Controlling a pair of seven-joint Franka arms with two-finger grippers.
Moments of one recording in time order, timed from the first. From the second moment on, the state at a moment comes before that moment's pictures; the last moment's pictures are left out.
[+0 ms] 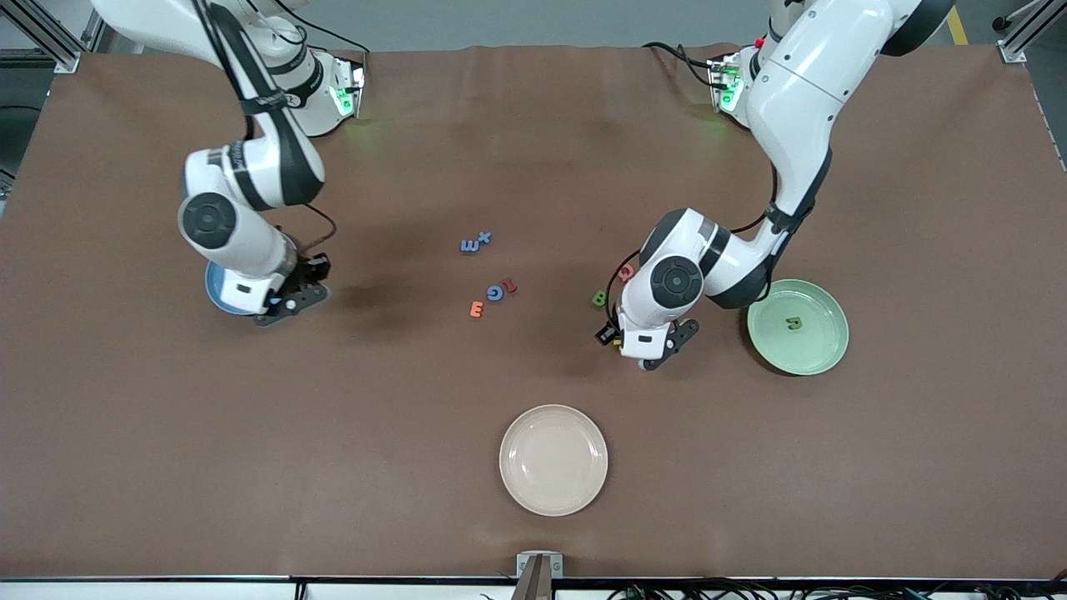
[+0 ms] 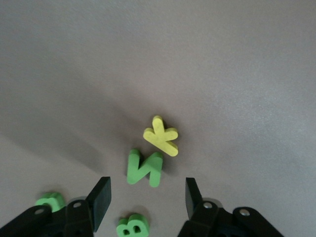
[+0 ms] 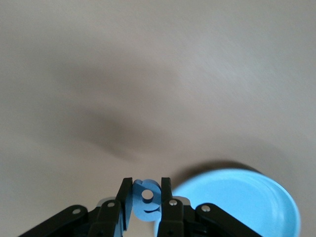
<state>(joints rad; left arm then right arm) -0.33 0.71 -0.27 -1.70 0.03 2.33 -1.27 0.21 0.15 -0.06 -2.29 -0.05 2.29 -0.31</state>
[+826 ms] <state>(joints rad) -0.34 0.73 -0.26 -1.70 0.07 2.34 -1.27 -0.08 0.11 -0.06 -2.45 -0.06 2.43 -0.59</state>
